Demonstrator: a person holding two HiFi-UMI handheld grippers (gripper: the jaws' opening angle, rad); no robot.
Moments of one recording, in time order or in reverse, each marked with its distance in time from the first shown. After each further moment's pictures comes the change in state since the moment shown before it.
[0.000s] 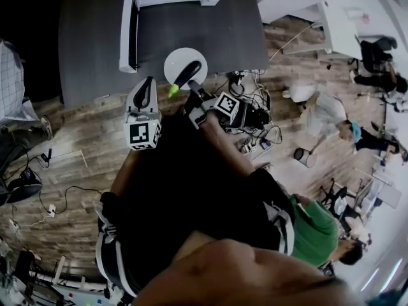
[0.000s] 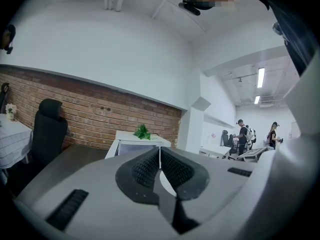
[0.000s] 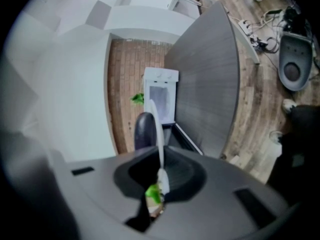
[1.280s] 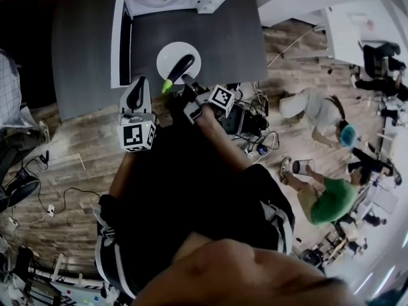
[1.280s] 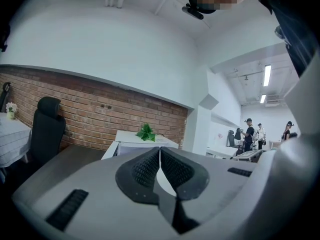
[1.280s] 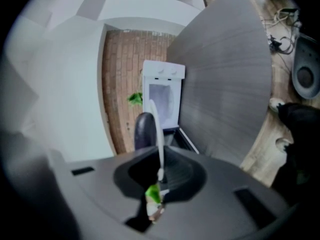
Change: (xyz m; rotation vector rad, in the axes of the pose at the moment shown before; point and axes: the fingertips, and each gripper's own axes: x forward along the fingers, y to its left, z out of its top) left arm 0.077 0.022 0.004 -0.011 0.002 0.045; right arm 0.076 0.019 0.061 -0.012 0.068 -0.002
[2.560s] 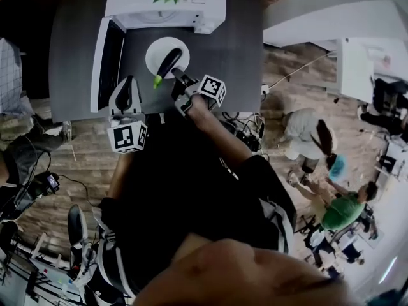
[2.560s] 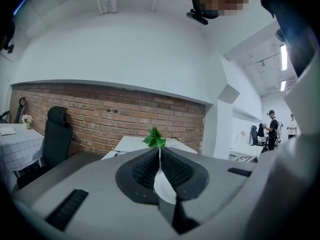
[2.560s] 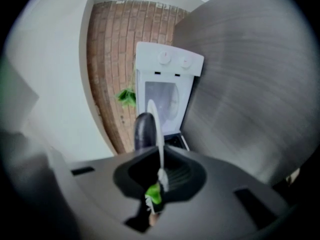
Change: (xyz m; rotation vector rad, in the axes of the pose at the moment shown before) left arm 0.118 -0.009 0.019 0.031 -0.017 0.222; right arm 0.093 0.019 0.115 -0.070 0.239 -0.044
